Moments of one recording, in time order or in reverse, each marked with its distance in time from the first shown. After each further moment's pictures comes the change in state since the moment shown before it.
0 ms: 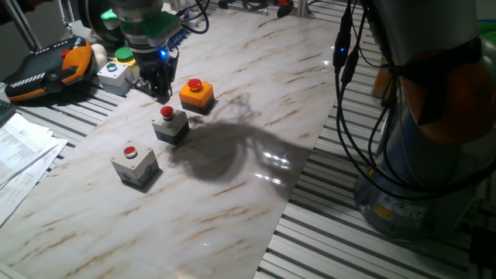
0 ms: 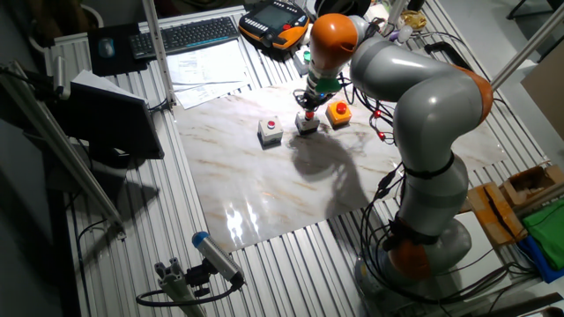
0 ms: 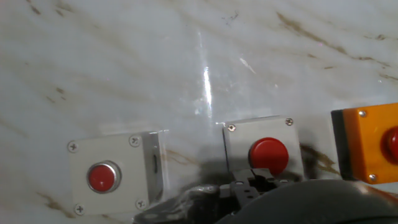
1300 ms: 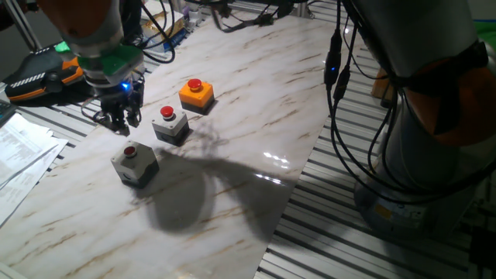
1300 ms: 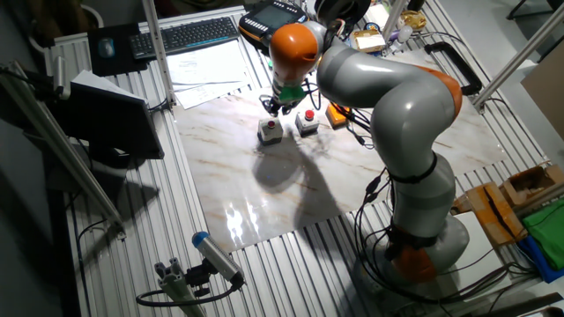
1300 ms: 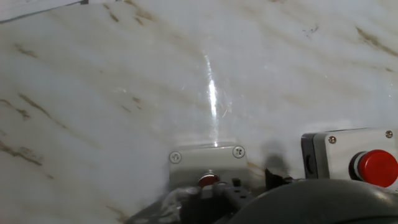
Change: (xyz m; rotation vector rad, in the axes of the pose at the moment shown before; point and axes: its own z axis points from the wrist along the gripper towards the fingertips) arm -0.008 0.096 0.011 0.039 -0.041 -0.013
